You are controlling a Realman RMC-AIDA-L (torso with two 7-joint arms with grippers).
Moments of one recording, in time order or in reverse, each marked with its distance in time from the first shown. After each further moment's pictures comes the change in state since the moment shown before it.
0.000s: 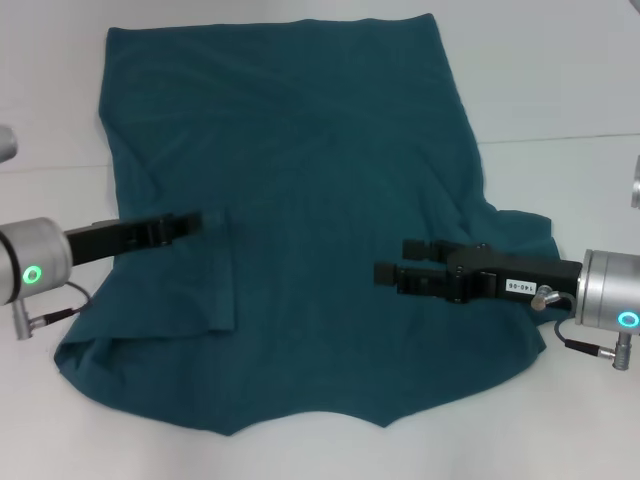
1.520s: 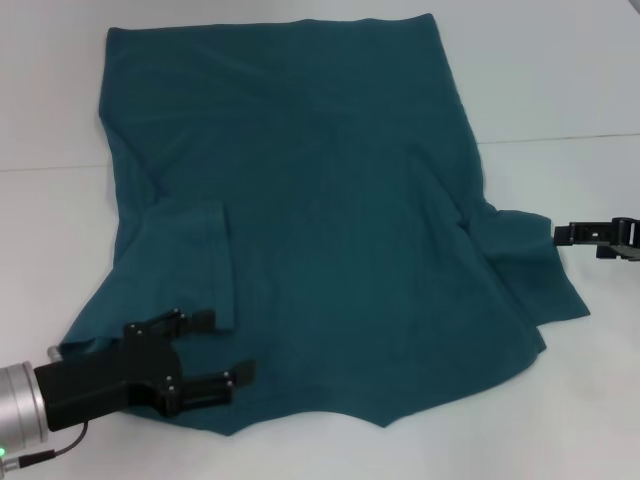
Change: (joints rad) left arm 0.188 -0.004 -0.117 -0.115 -0.120 0.525 0.786; right arm -0.021 -0.164 0.050 -0.205 -0.404 0.186 0.767
